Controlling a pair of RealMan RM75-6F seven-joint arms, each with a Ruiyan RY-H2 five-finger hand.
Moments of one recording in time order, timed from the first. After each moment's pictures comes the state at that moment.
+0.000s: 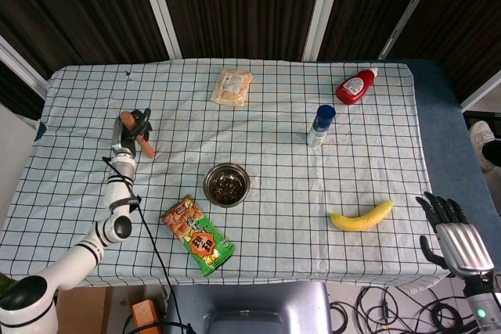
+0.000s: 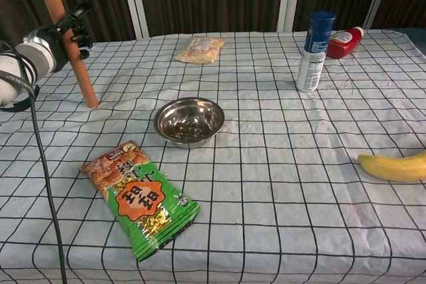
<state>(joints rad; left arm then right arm) -0.84 -1.85 -0.64 -0.66 1.03 0.69 -1.15 0.11 -0.98 -0.03 -1.76 -1.46 1.29 -0.09</state>
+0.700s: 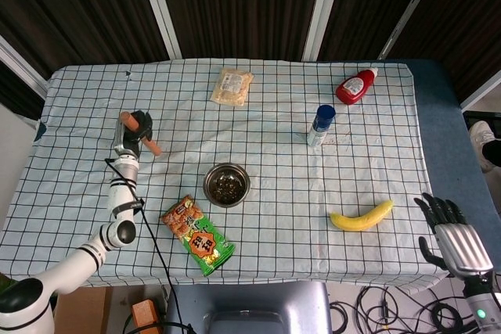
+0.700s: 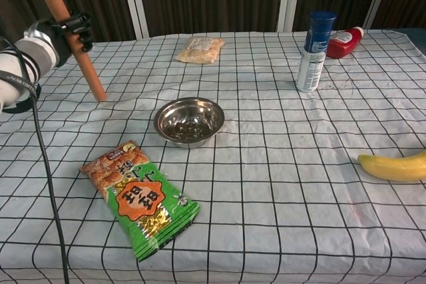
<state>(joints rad) -0.82 -1.83 -0.63 -0.78 1.04 0.80 -1.13 0.11 -0.97 -0.04 -1.76 -1.47 1.28 -0.08</state>
